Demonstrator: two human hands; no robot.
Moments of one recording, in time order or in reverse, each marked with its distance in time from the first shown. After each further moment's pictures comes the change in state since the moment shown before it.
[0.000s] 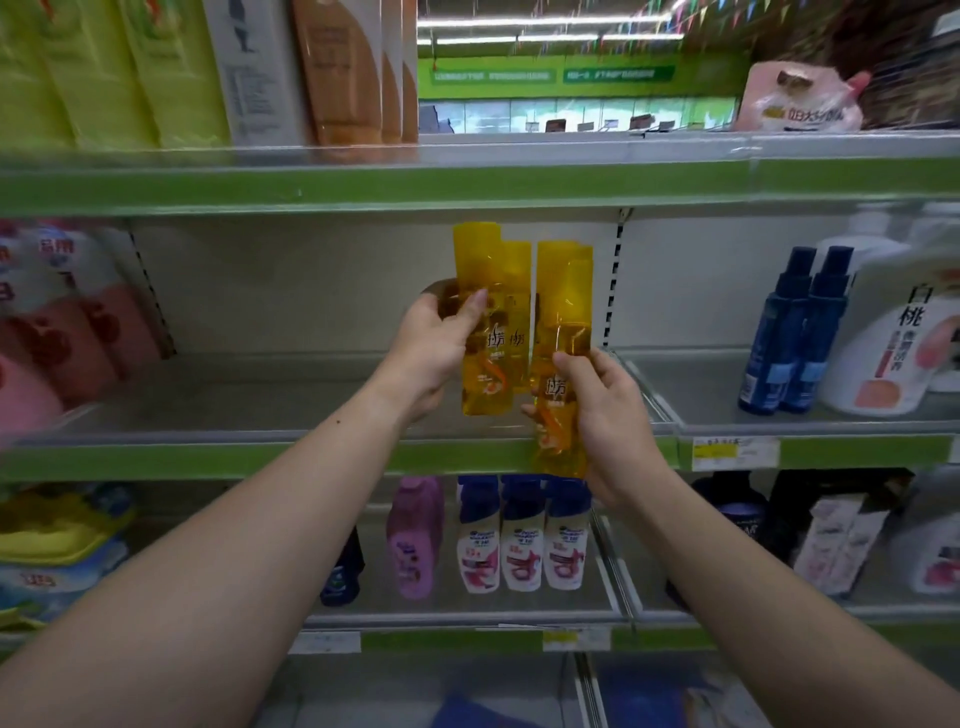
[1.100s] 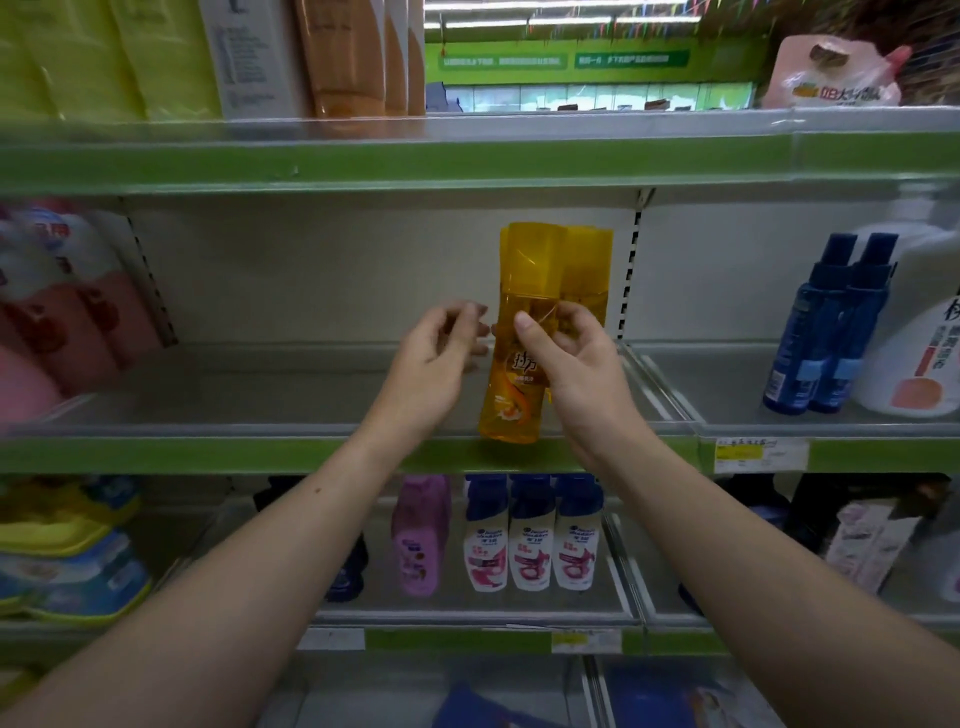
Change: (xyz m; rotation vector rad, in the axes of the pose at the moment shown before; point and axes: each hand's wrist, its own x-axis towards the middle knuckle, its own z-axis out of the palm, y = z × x) left_hand -0.027 -0.023 -0.017 0.221 -0.032 0.153; right_hand 0.023 0.000 0.028 -0.090 -0.084 -0.099
